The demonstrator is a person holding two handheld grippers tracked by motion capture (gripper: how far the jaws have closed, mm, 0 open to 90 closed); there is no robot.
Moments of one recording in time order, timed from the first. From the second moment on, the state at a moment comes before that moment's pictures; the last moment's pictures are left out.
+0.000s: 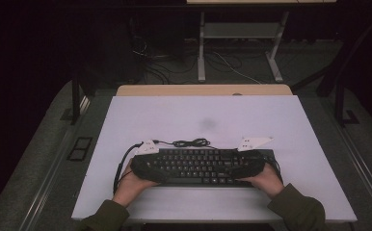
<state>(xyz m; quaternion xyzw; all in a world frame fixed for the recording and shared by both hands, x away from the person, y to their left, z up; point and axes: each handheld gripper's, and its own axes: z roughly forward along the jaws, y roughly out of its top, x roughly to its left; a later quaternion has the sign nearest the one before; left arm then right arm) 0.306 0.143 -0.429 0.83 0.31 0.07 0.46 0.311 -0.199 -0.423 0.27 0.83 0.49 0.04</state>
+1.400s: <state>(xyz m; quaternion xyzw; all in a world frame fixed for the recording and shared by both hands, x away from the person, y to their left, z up) 0.307 0.163 -0.426 0.83 0.30 0.09 0.46 0.330 -0.164 -0.425 0.26 0.83 0.50 0.03</state>
